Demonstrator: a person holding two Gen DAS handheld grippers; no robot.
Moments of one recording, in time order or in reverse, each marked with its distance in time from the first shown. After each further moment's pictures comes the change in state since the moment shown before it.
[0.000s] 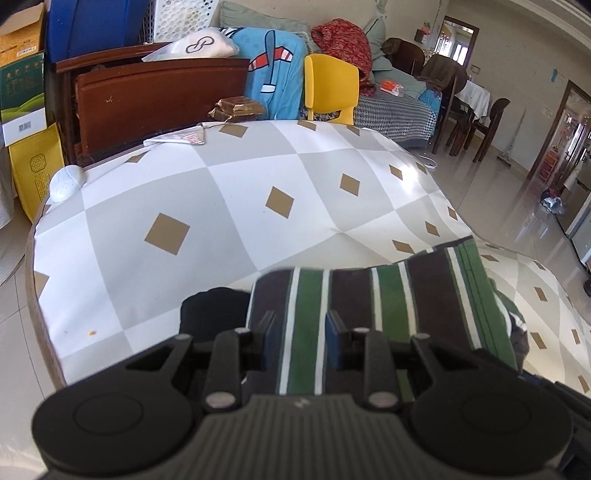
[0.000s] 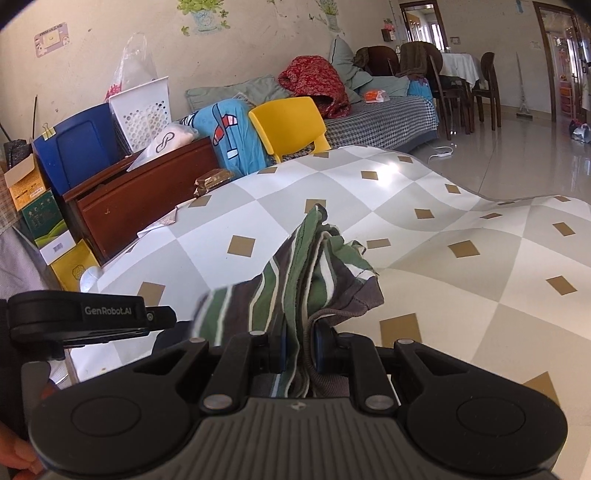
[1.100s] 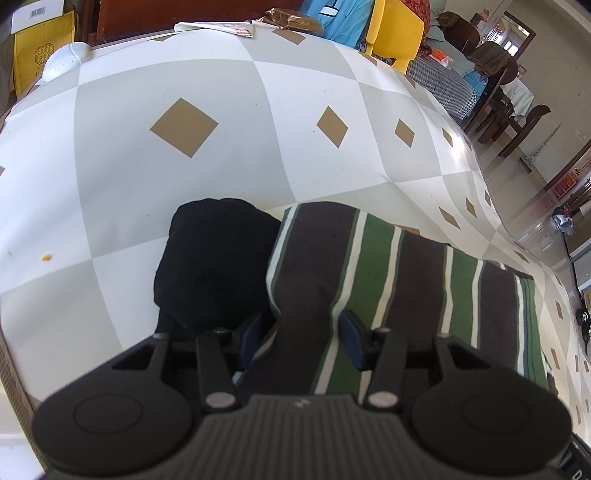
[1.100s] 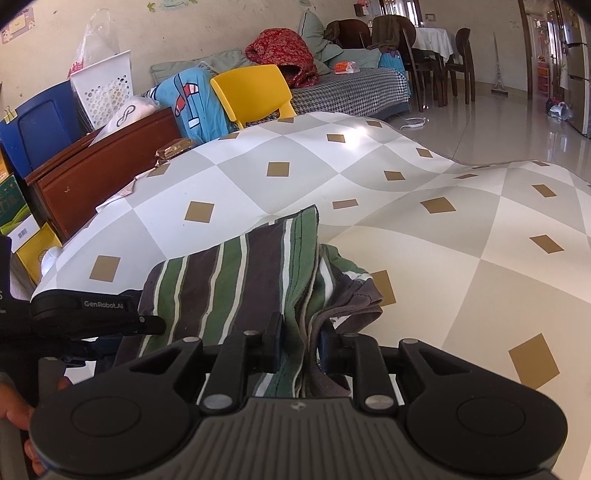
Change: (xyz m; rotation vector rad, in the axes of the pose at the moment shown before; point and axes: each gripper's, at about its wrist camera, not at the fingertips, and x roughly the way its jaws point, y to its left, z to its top) left arm 0.096 0.051 -0.023 -0.208 0.191 -0.043; right arm 0.026 -0.021 -0.022 0.036 0.084 -0.081
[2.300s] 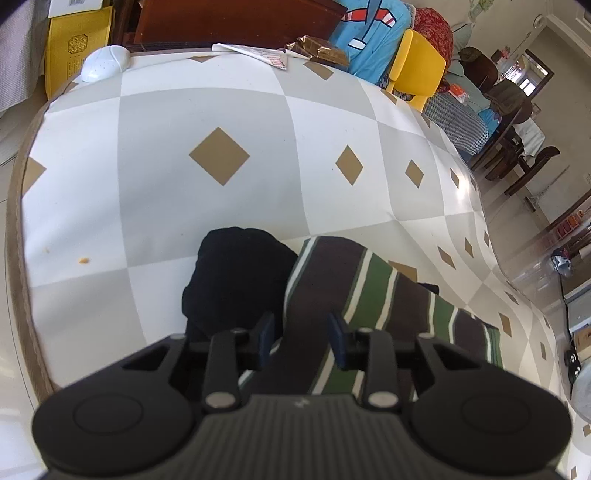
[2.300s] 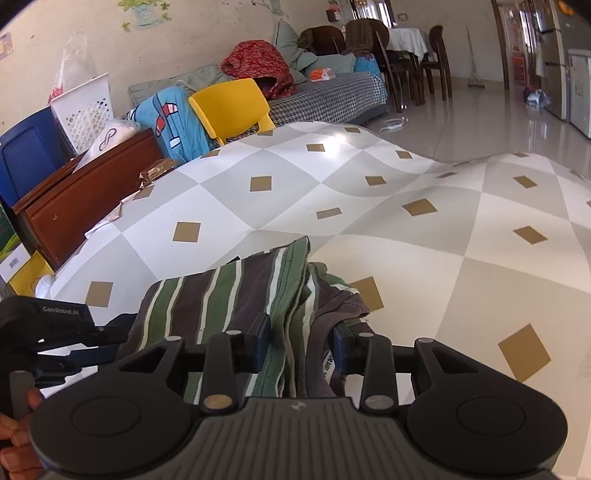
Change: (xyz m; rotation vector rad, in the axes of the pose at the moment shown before) left arm -0.030 0.013 0.011 -0.104 -0.051 -0.005; right arm -0.007 -0.008 0.004 0.104 -0.019 -0.027
